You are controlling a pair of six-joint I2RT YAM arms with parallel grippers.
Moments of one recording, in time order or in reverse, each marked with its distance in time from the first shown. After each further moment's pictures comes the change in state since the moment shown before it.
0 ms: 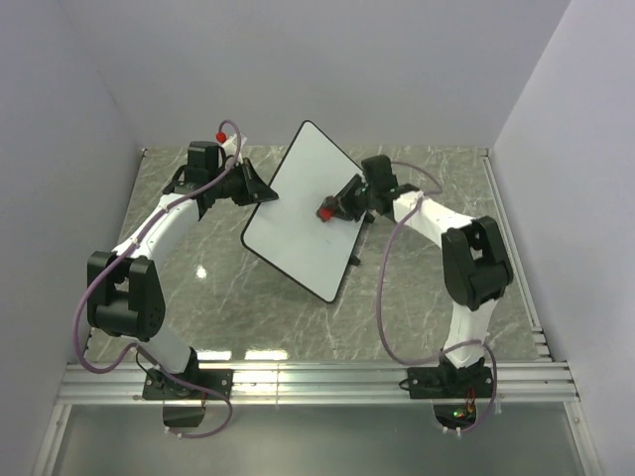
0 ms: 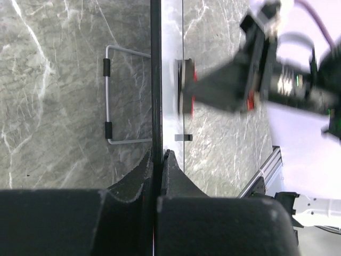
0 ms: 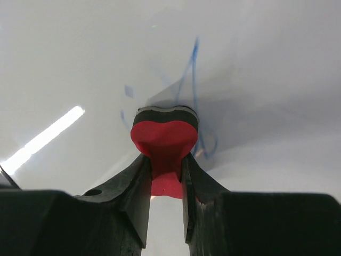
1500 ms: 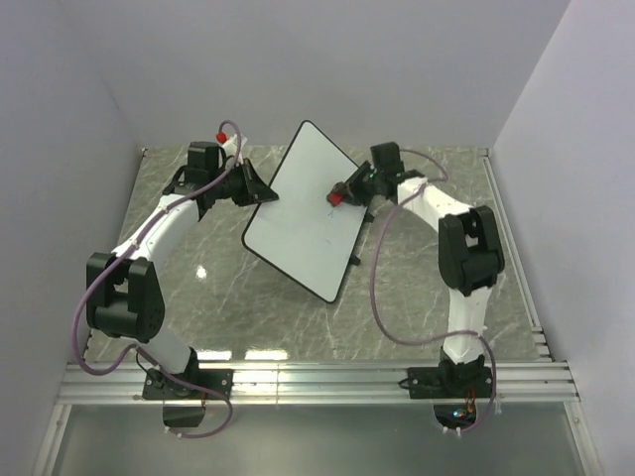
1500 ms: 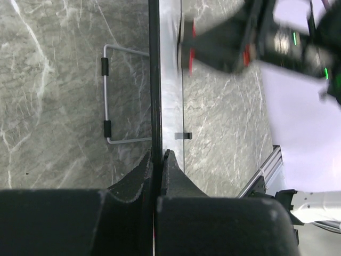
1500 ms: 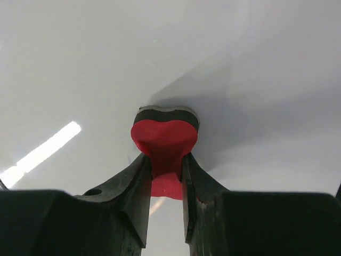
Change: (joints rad) left arm -0.003 -0.009 -0.008 -0.003 -0.005 0.001; right arm -0.081 0.118 0.159 -0.044 0.008 -0.048
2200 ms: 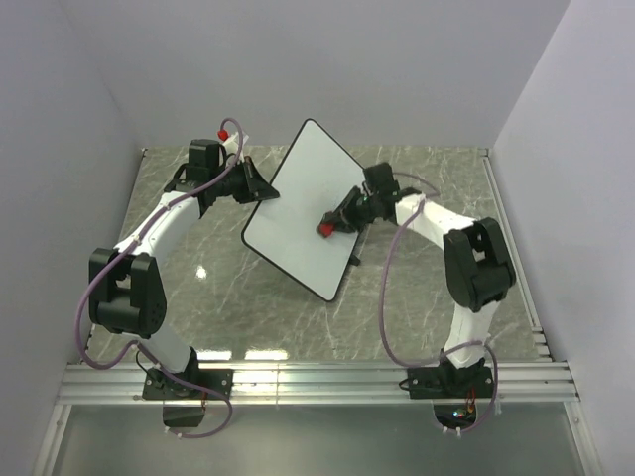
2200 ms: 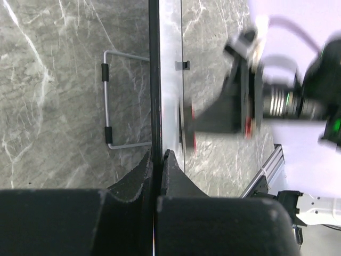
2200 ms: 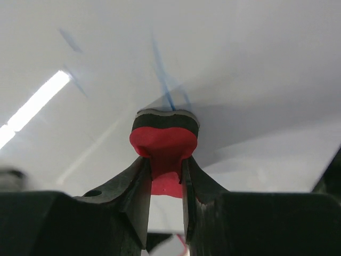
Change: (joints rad) left arm 0.003 0.031 0.026 0.011 0.020 0.018; right arm 0.105 -0.203 -0.304 -0.009 -0.144 0.010
